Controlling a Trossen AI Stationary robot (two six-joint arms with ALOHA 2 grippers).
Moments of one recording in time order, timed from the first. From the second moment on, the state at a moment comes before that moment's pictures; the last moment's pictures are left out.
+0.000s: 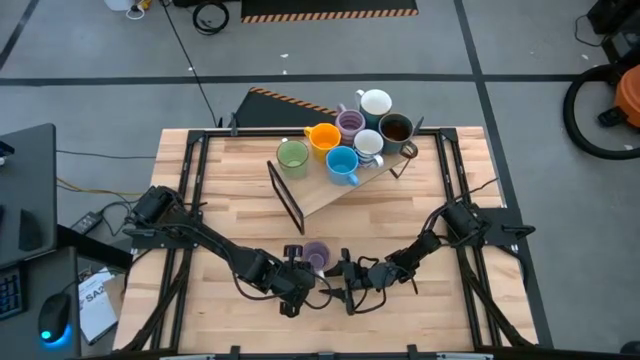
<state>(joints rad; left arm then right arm) -0.51 1.85 1.27 -0.47 -0.33 -0.36 0.51 2.19 0.79 1.25 0.43 0.27</state>
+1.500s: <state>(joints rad) -0.58 1.87 1.27 -0.51 -0.23 -0.47 0.52 2.15 0.82 1.08 0.45 0.04</state>
